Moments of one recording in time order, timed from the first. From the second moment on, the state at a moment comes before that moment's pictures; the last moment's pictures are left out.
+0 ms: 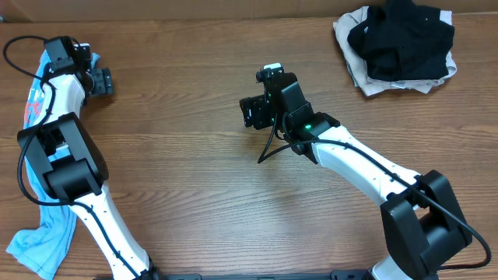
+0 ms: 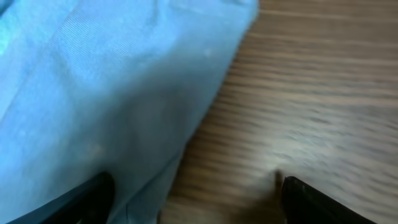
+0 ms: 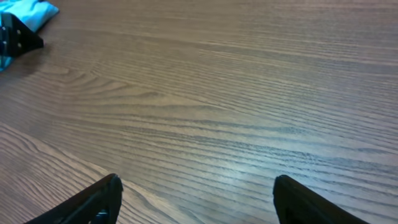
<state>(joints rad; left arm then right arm) 0.38 2.39 1.85 -0.44 -0.05 0.19 0.56 1.77 1.17 -0.10 -0.01 0.31</state>
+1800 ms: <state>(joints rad) 0.58 2.41 2.13 -0.79 -0.06 0.05 0.56 1.77 1.17 -0.09 0.02 0.31</state>
